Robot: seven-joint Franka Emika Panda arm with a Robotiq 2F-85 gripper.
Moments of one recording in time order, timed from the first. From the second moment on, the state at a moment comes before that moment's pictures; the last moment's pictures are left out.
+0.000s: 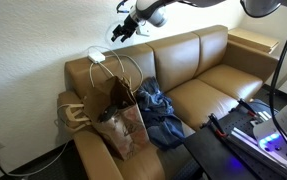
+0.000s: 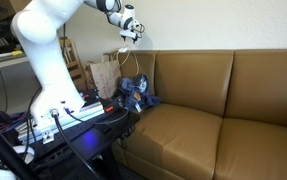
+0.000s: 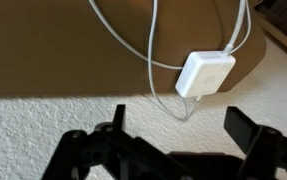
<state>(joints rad) -0.05 0.96 0.63 -1.30 -0.02 2.69 -0.27</state>
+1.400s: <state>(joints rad) 0.03 0.96 0.49 -1.16 0.07 2.34 -0.61</state>
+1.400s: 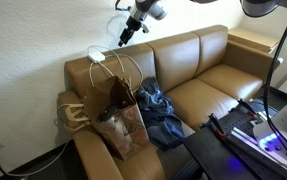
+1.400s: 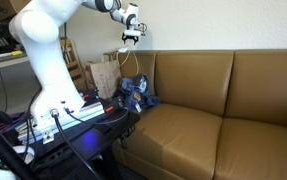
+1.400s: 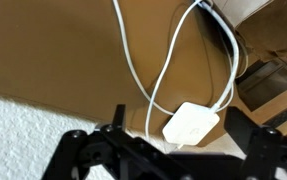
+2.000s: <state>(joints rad) 0.25 1.13 0.33 -1.13 -0.04 2.28 -0.63</state>
